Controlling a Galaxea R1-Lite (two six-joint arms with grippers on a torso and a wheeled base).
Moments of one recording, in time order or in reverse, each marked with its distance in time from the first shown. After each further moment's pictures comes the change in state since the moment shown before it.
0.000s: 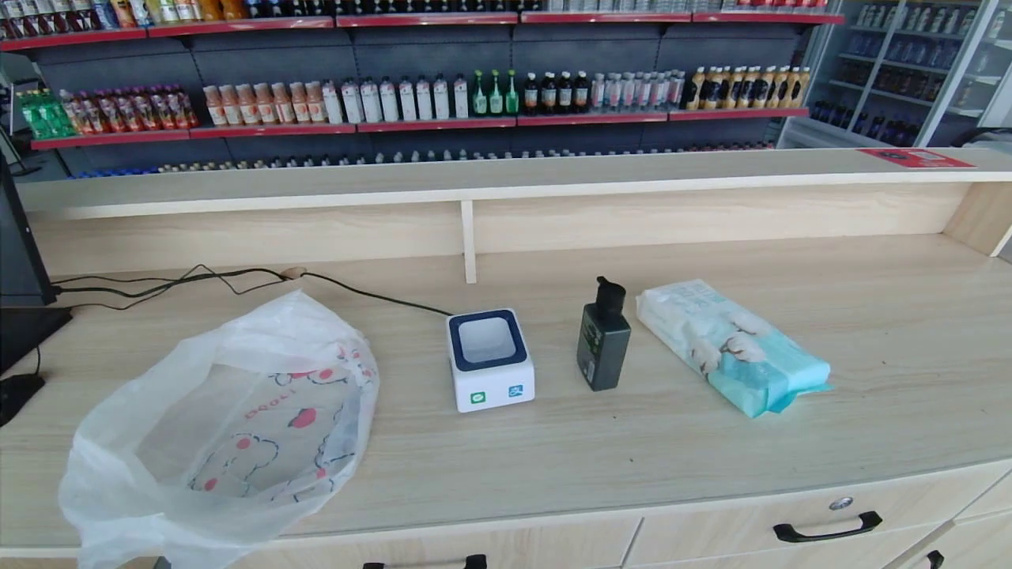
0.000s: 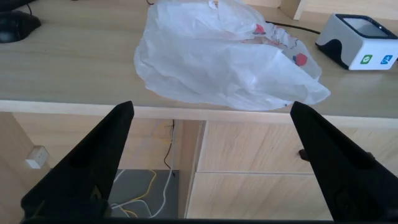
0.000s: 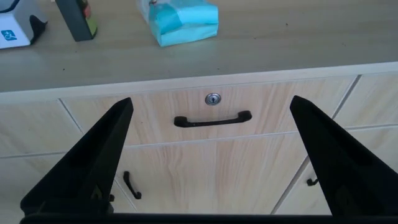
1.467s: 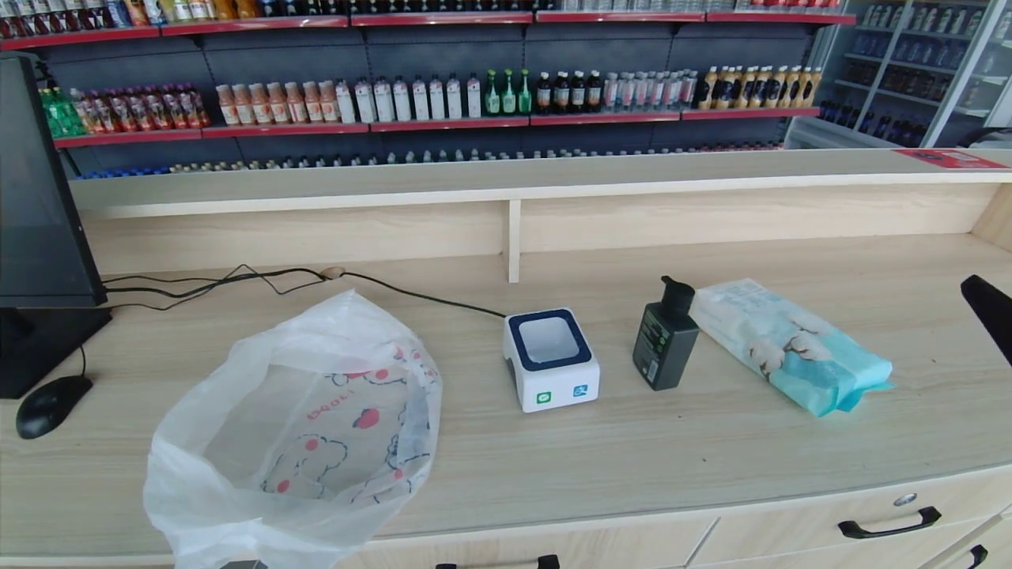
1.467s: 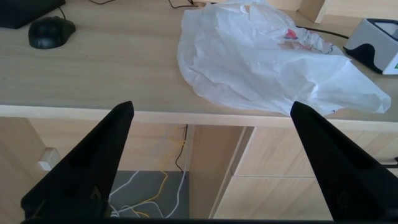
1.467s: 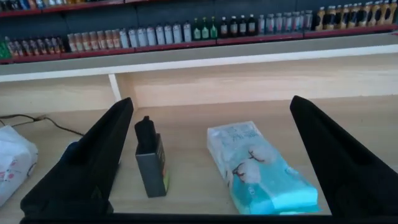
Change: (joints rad) left arm 0.001 0.000 0.000 -0.001 0.000 -0.001; right arm 0.127 1.047 -0.154 -1.226 0.011 0.043
